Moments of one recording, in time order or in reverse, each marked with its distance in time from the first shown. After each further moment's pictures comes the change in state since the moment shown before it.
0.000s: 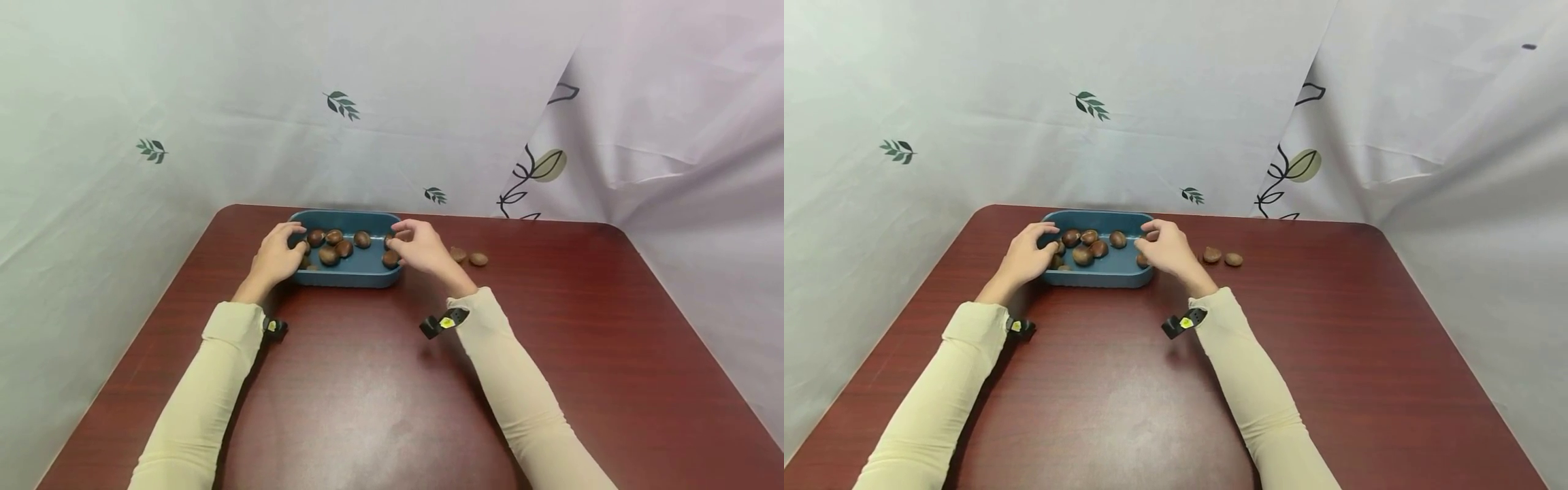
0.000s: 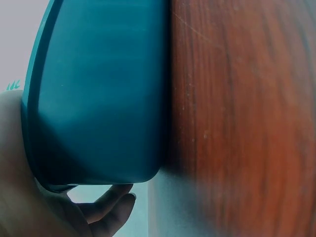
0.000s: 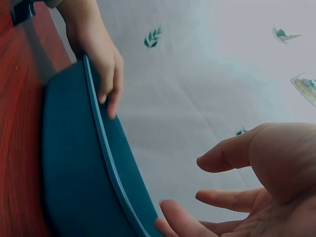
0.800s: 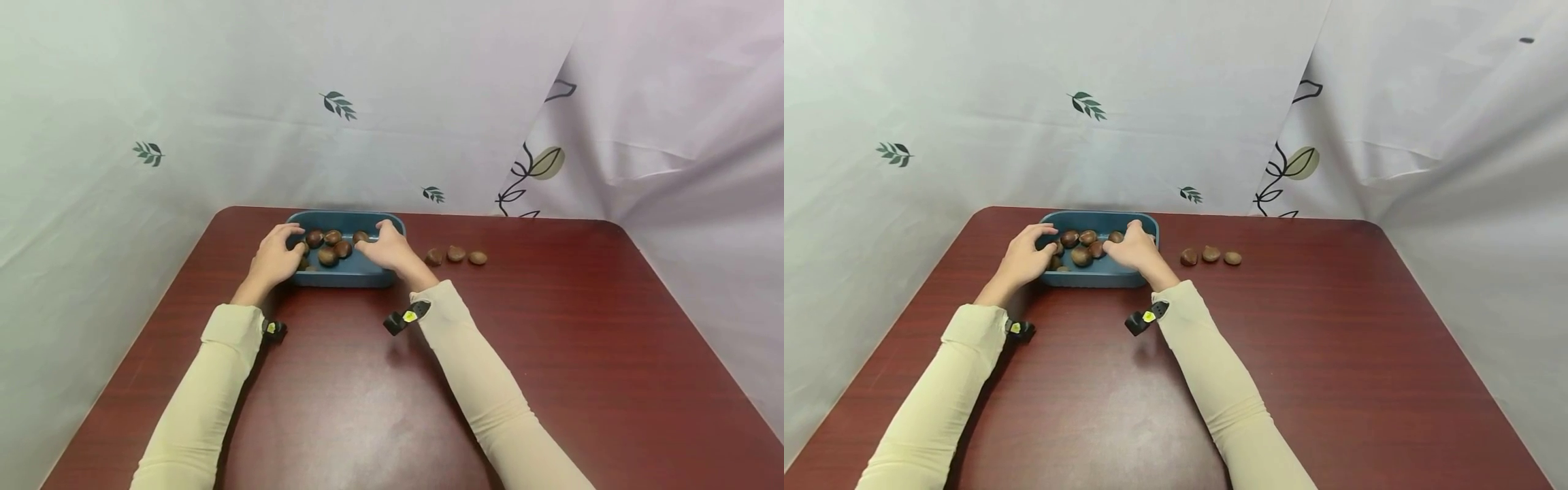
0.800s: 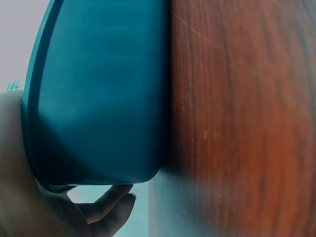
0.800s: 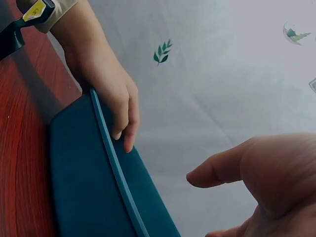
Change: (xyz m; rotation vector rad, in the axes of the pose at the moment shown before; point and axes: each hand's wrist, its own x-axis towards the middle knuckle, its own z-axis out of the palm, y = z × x) left_hand 0.000 0.001 0.000 0.002 -0.009 0.004; right_hand 0.020 -0.021 0.042 -0.154 -0.048 0.179
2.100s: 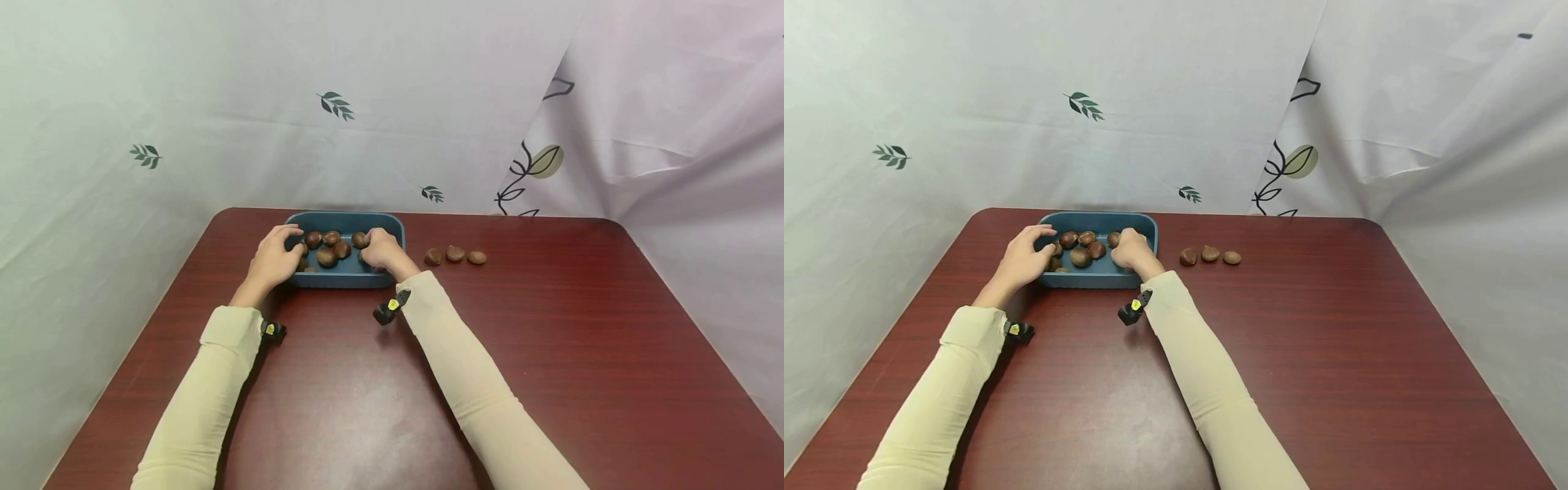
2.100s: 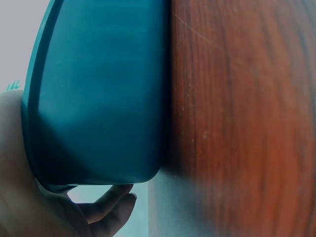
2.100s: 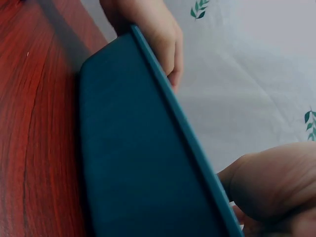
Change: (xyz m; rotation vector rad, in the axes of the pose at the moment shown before) left_hand 0.001 -0.001 0.001 0.006 0.003 -0.003; right_hand 0.042 0.013 0.018 -0.151 -0.022 0.009
